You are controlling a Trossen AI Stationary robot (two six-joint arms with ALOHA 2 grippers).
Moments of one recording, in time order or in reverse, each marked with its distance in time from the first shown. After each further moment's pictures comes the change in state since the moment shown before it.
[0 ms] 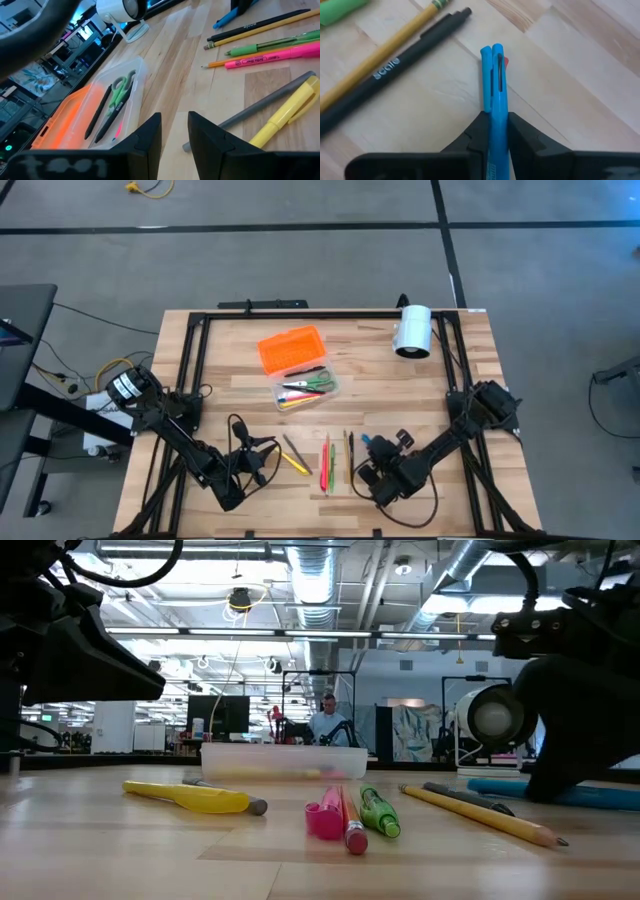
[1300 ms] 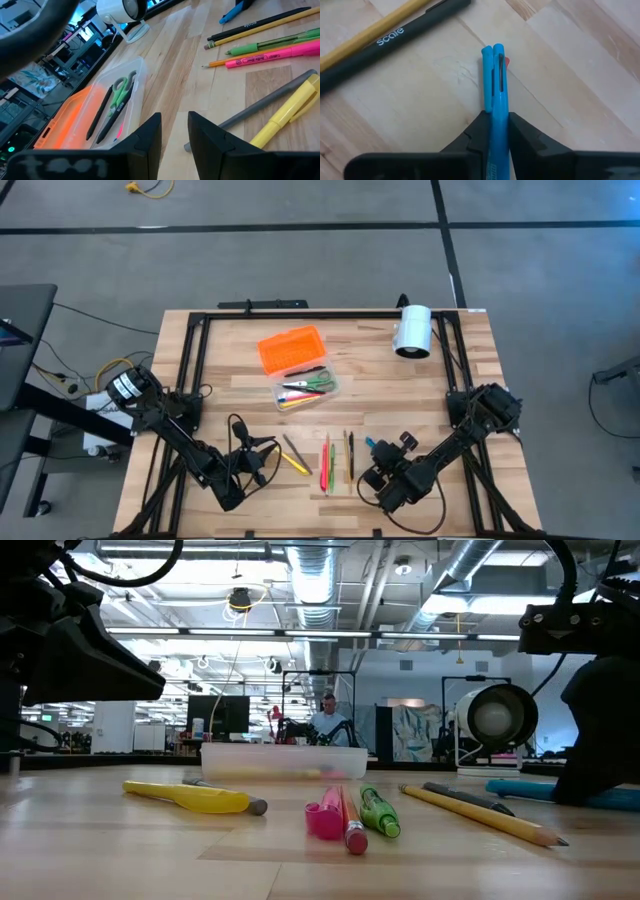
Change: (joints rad) left arm 0.000 0.000 0.000 -0.002 -0.002 0.012; right arm 0.061 -0.001 -0.005 0.006 -0.003 -0.051
